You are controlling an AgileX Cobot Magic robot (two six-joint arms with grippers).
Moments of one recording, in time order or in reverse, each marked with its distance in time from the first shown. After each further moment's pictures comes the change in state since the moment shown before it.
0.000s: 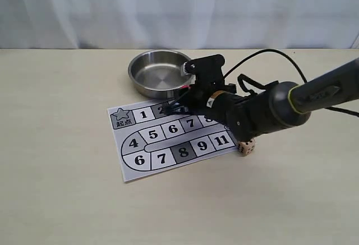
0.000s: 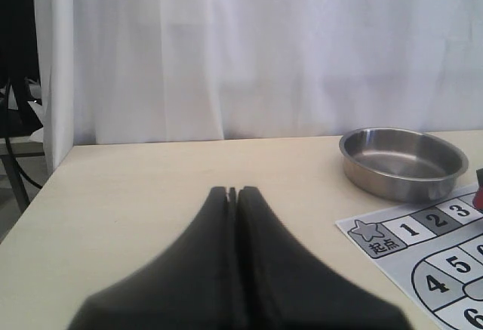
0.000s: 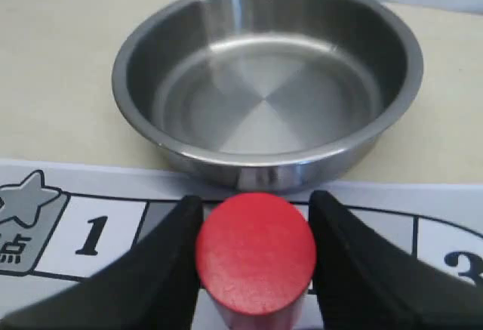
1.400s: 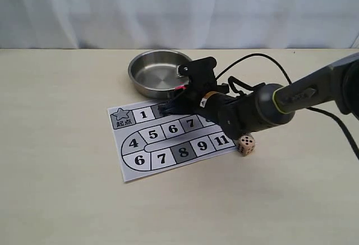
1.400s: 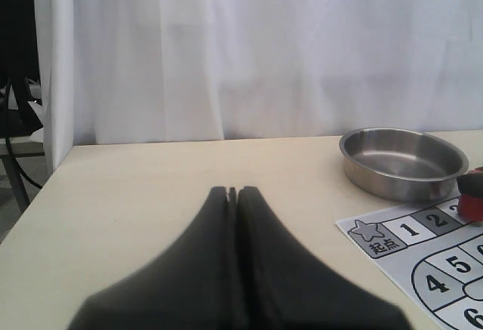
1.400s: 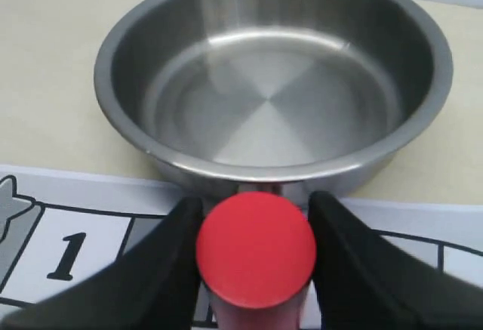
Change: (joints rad) left arm 0.000 0.000 0.000 0.000 0.000 0.000; right arm 0.000 0.090 -0.091 -0.011 -0.003 -0.021
